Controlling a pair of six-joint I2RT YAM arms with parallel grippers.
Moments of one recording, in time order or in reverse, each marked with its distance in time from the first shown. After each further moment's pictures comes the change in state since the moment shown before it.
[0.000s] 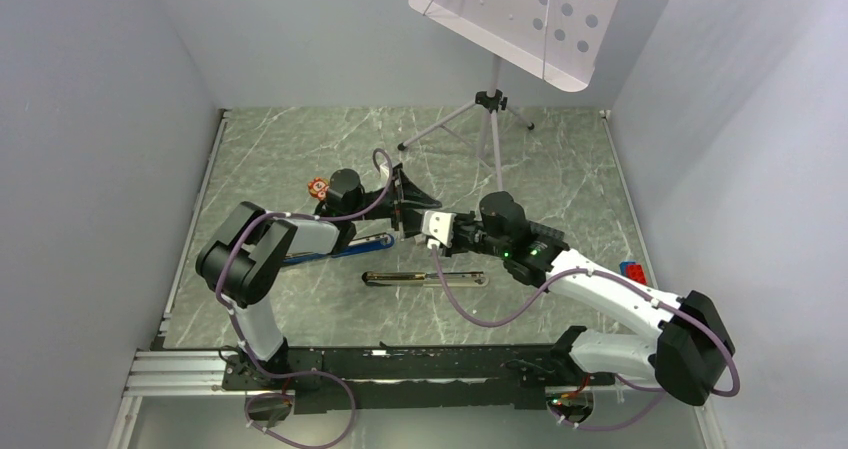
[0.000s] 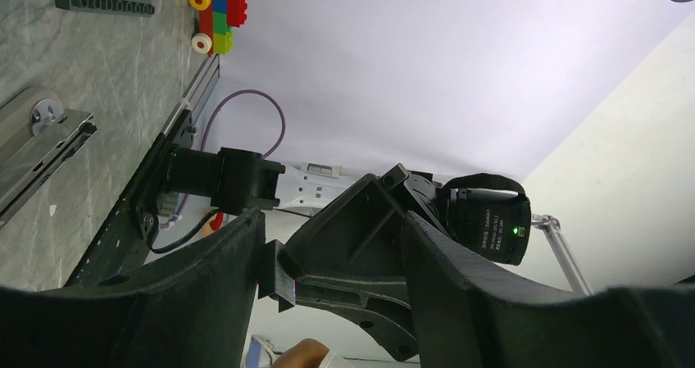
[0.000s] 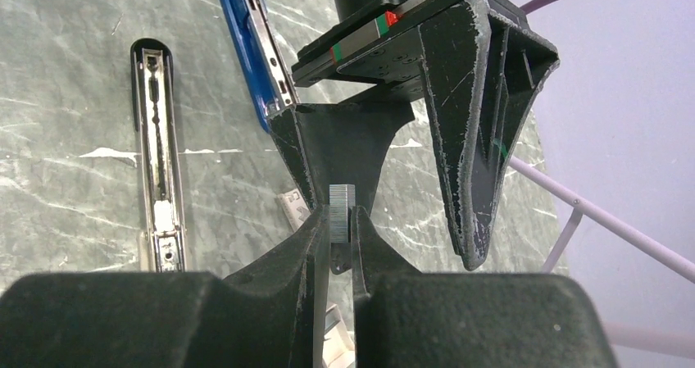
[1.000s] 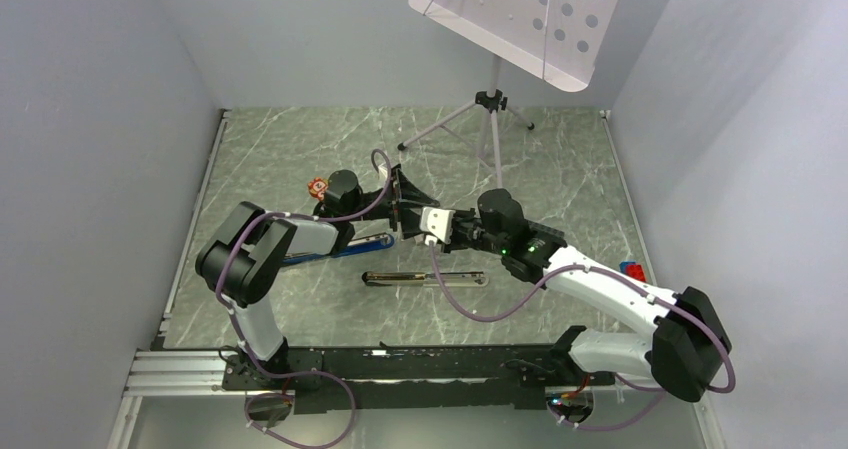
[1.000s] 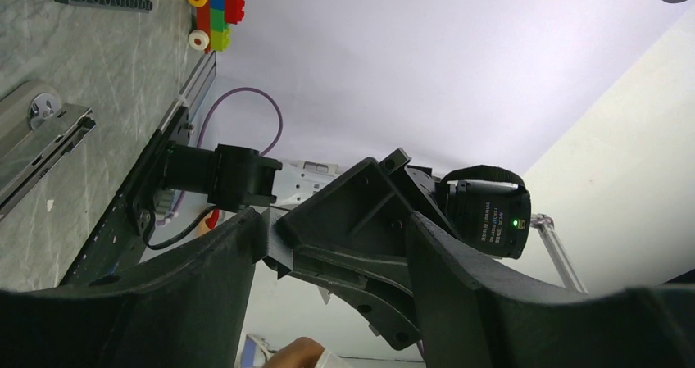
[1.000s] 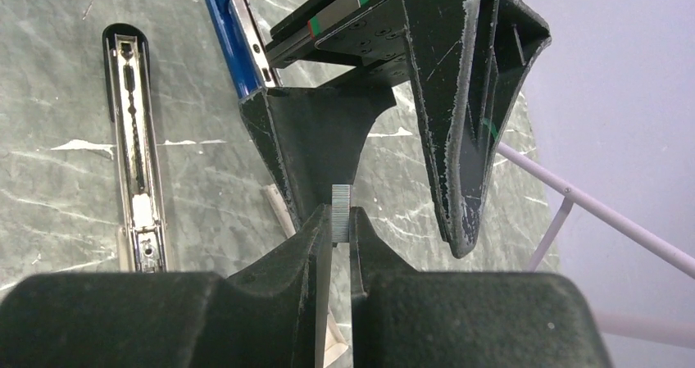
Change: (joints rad) left arm 0.009 0.000 -0.011 0.037 0.009 -0.023; right arm -0.006 0.018 0.017 -0.011 0.023 -0.014
